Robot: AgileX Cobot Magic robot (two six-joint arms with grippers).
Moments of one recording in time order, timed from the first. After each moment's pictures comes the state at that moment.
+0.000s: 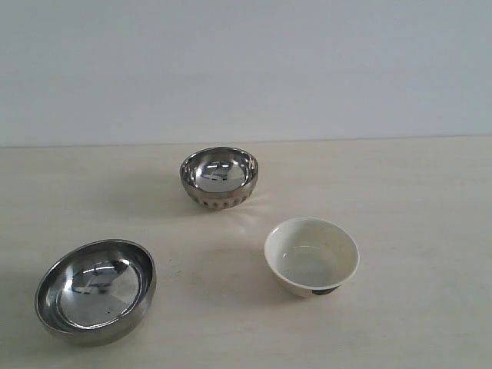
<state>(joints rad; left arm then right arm) 0.07 0.00 0.00 0.05 0.26 0.09 0.19 0.01 0.00 0.12 0.36 -0.13</state>
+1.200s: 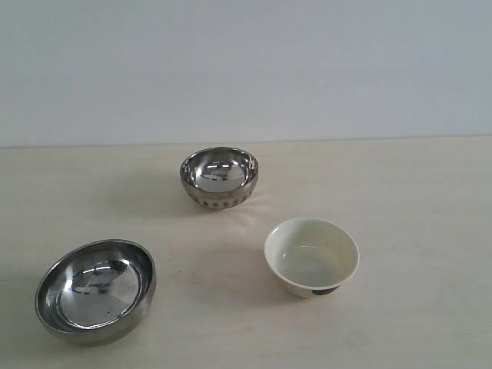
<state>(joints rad) 0.07 0.00 0.00 -0.05 0.19 0.00 0.19 0.01 0.00 0.12 0.36 -0.13</state>
